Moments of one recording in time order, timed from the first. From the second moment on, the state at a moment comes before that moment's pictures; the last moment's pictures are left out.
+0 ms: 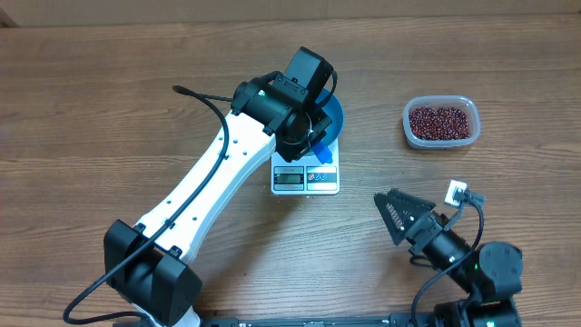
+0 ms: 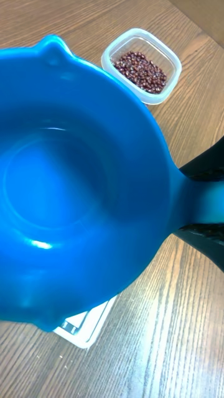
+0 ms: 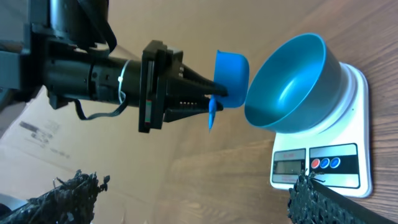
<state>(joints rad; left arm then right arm) -0.59 1.82 1.74 -1.10 0.08 -1.31 0.13 0.31 0.24 -0.01 -0.62 0.95</state>
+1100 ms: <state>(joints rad) -0.59 1.82 1.74 -1.10 0.12 -1.36 0.41 1.17 0.49 0.43 -0.44 0.71</state>
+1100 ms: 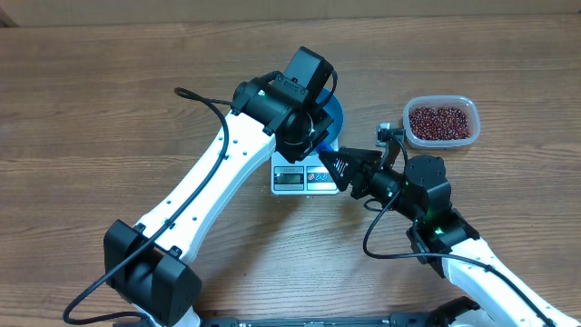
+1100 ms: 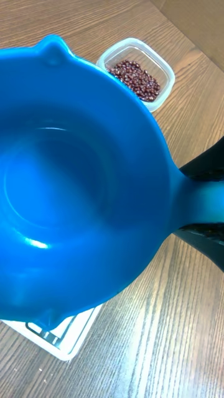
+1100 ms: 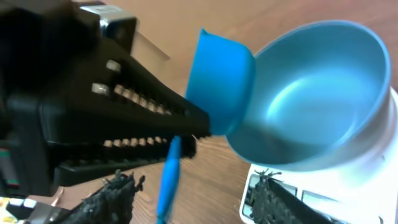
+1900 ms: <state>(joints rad) -0.59 1.82 1.74 -1.09 0.12 -1.39 0.41 1.26 0.49 0.55 -0.52 0.77</state>
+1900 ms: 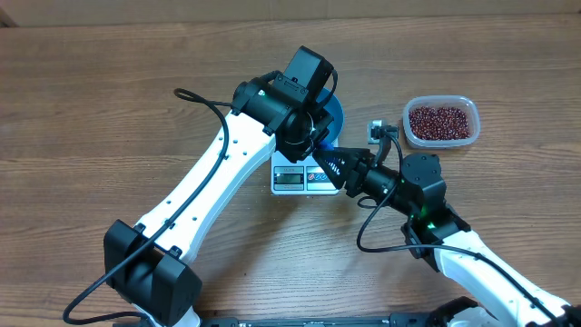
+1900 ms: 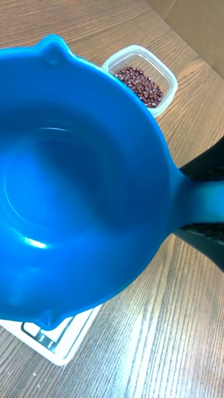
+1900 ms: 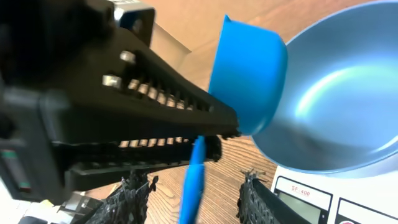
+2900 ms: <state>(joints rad) -0.59 1.82 1.74 -1.09 0.12 -1.41 0.41 1.28 0.49 0.61 -0.49 0.81</state>
